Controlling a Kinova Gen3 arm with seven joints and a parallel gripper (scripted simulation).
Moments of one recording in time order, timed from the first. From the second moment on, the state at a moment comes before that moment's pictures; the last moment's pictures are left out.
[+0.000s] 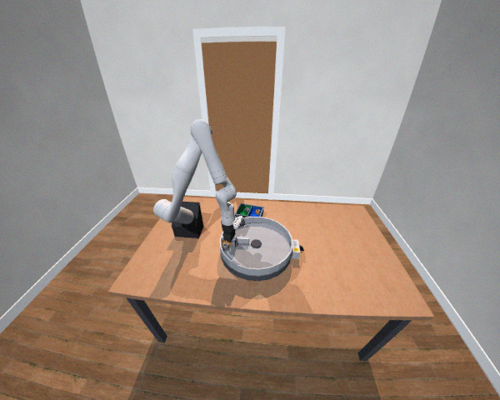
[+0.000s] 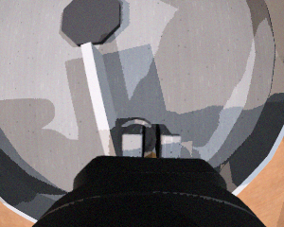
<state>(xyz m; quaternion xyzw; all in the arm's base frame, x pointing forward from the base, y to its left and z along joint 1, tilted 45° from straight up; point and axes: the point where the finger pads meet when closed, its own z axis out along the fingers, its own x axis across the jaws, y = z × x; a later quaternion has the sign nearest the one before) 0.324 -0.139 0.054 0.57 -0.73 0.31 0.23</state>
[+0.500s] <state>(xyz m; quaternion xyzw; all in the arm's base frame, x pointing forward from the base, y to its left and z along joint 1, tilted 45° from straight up) 0.324 -0.138 0.055 0.57 -0.73 0.31 0.23</state>
